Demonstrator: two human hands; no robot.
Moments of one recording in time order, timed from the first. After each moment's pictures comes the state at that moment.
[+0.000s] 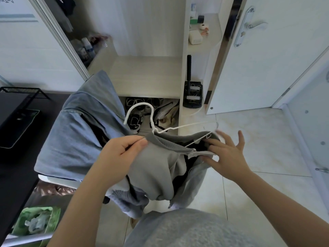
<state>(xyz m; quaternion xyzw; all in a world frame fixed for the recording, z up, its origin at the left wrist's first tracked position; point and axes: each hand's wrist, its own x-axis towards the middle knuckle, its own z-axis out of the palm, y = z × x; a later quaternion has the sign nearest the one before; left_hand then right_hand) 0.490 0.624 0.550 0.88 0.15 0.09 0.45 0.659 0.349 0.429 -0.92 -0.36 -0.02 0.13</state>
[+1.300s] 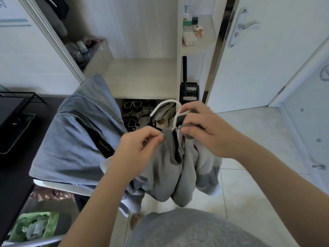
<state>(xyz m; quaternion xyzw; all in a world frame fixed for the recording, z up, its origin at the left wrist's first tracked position) 0.525 0.589 0.550 0.91 0.07 0.18 0.38 0.652 0.402 0.580 -0.77 -0.48 0.14 0.39</state>
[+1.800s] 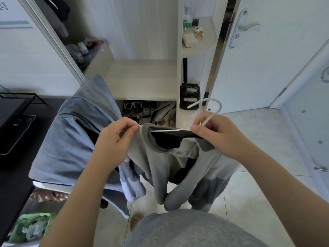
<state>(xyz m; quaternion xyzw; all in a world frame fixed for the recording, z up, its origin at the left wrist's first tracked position) 0.527 0.635 0.547 0.90 0.12 0.19 0.38 0.665 0.386 0.556 -0.77 -0.33 0.20 0.52</state>
